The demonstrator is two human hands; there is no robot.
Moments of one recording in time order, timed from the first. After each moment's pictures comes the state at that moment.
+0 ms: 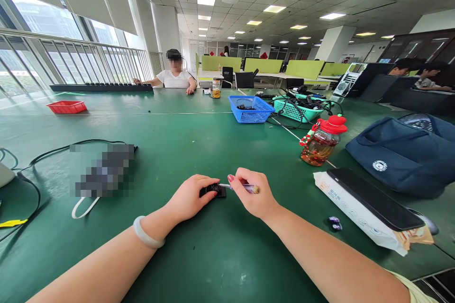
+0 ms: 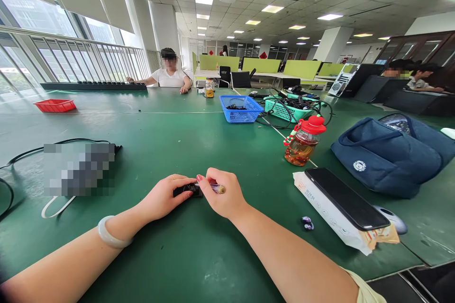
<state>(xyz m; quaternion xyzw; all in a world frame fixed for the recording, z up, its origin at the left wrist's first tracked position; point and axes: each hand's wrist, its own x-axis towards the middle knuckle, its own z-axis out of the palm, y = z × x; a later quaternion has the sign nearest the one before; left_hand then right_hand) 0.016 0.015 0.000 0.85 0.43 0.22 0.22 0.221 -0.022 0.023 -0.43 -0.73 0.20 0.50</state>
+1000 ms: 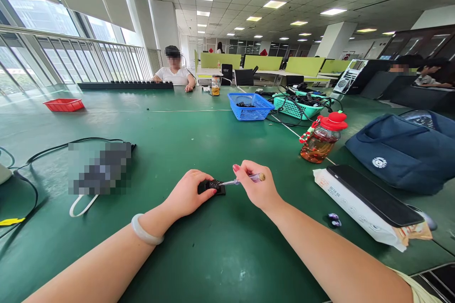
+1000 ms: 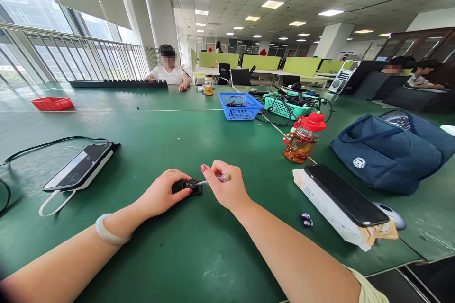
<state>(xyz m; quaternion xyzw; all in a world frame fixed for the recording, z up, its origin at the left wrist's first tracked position) 0.018 0.017 0.001 0.84 0.45 0.24 0.18 0.226 -0.017 0.029 -0.47 -0.67 0.25 0.51</state>
